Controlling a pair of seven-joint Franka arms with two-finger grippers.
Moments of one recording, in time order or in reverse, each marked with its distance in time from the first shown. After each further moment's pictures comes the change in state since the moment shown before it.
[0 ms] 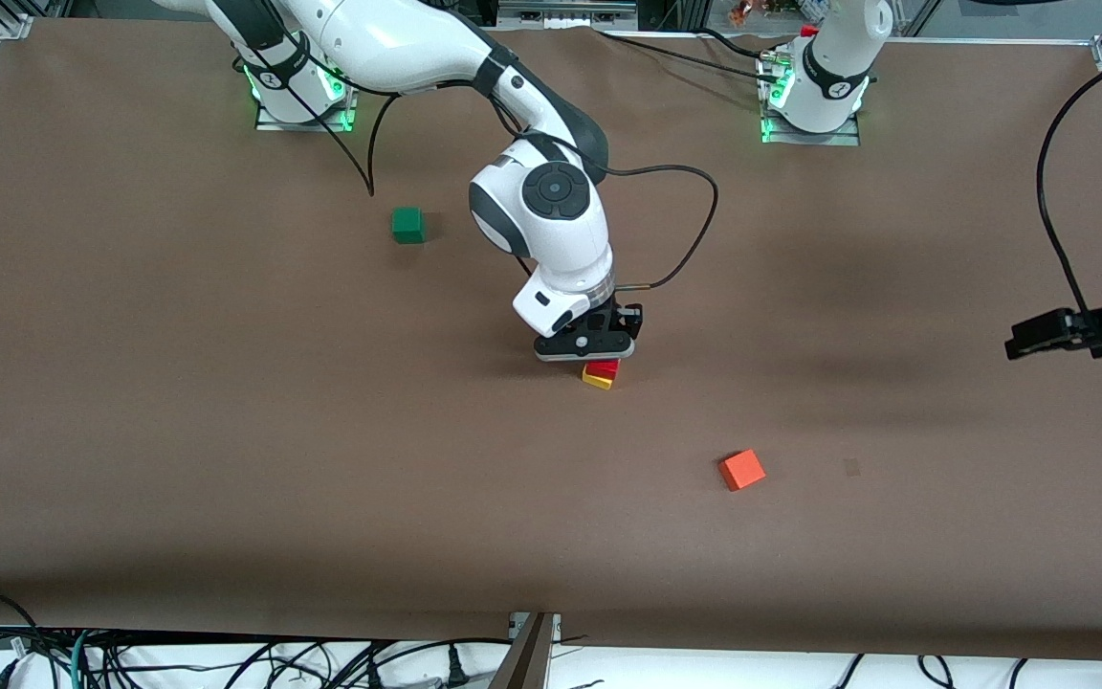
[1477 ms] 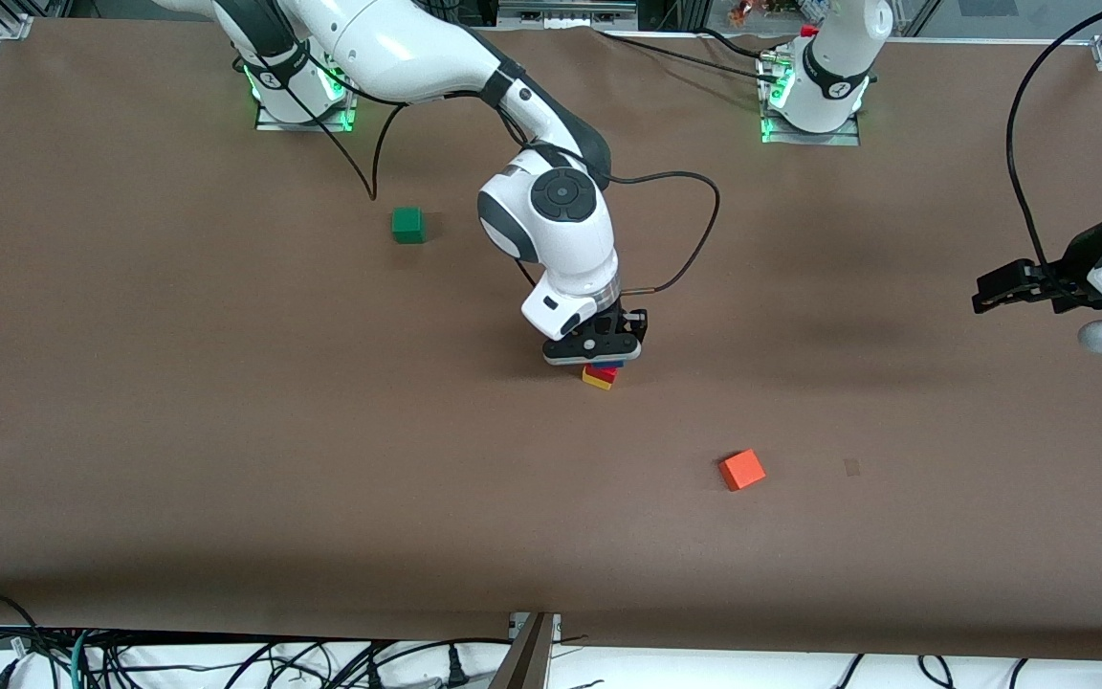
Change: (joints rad) left arm -0.006 -0.182 0.001 -0.296 -0.008 0.110 0.000; right arm 0.012 0.037 -0.006 0.001 -0.027 0.070 0.006
